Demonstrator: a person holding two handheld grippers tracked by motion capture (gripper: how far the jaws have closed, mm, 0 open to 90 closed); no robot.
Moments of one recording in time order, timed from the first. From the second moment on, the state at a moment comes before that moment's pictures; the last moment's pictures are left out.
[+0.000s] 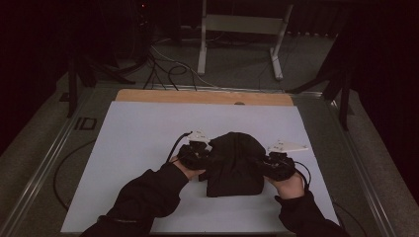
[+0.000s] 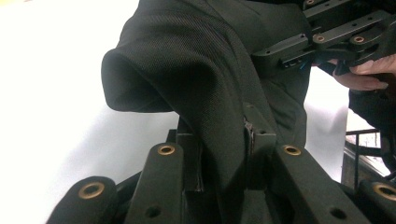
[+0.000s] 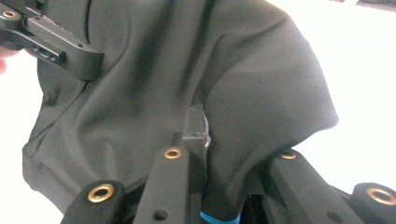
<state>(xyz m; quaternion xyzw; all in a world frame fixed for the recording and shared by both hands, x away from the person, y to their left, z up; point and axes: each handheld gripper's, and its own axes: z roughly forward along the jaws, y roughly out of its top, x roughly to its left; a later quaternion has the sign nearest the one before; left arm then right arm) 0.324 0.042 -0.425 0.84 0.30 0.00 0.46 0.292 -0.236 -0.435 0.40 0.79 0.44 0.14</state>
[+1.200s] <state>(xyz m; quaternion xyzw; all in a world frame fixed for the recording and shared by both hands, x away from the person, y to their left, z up) 0.349 0.115 -0.414 0.84 0.30 0.01 0.45 0.329 -0.166 -0.427 0.36 0.81 0.44 0.13</state>
